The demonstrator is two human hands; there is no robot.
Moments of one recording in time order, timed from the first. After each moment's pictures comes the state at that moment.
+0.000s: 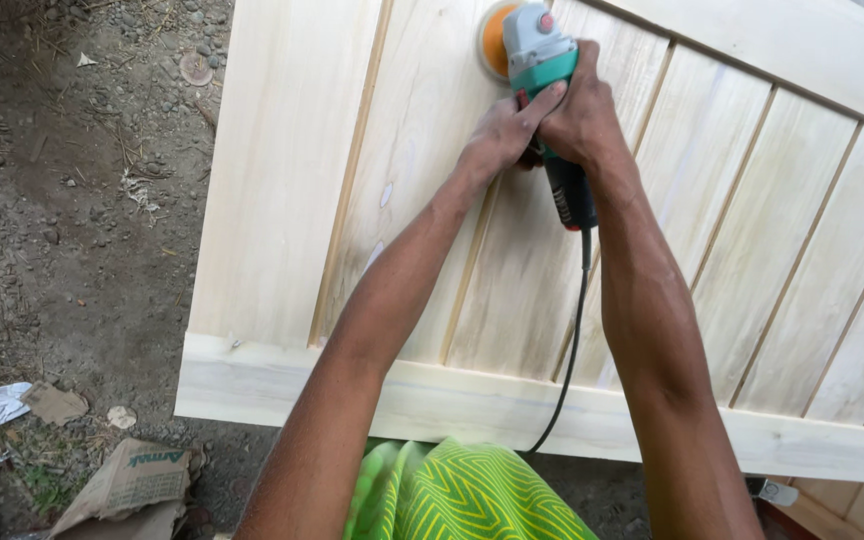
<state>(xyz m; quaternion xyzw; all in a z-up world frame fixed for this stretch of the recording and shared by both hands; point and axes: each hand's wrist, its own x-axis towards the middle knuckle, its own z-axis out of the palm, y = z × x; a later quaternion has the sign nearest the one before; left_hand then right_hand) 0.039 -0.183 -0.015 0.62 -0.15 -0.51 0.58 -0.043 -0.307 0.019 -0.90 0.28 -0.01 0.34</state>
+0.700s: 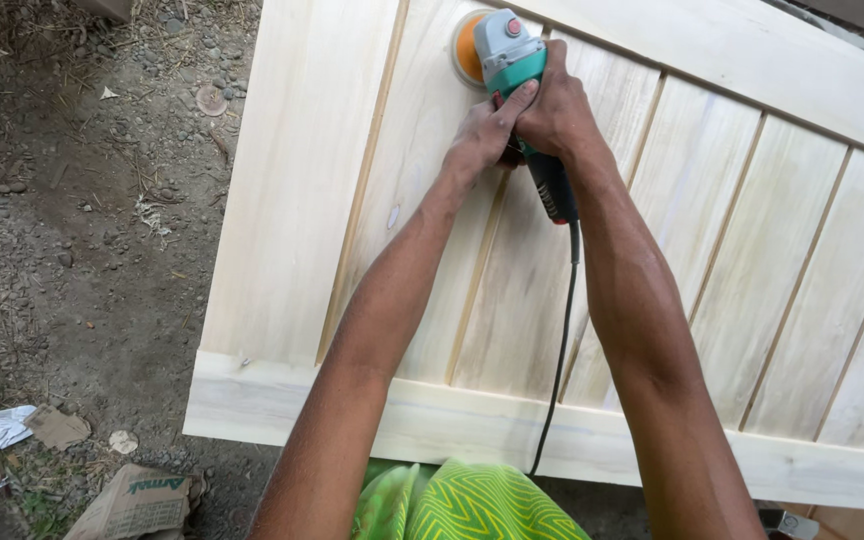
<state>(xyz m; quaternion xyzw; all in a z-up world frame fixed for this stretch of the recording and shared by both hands) 0.078 -0.180 -0.020 0.62 -0.12 -0.49 0.60 0.007 -0.302 0.017 -0.90 0.29 0.02 0.32</state>
